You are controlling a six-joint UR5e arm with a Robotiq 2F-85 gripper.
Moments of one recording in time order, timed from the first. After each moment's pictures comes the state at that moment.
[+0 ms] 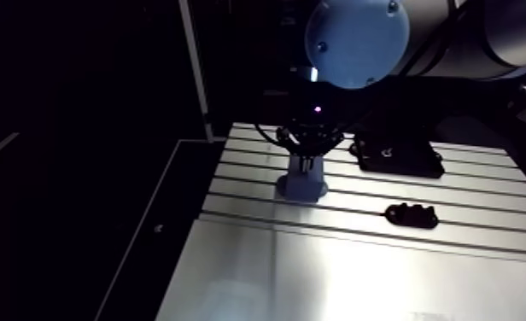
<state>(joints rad) 0.12 -1.25 1.87 -2.10 -1.60 -1.56</state>
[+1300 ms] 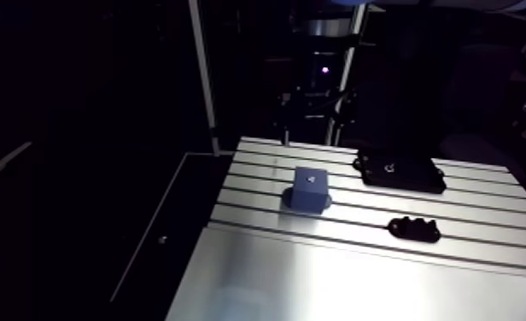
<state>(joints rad) 0.15 -1.32 1.69 -1.81 -1.60 -1.65</state>
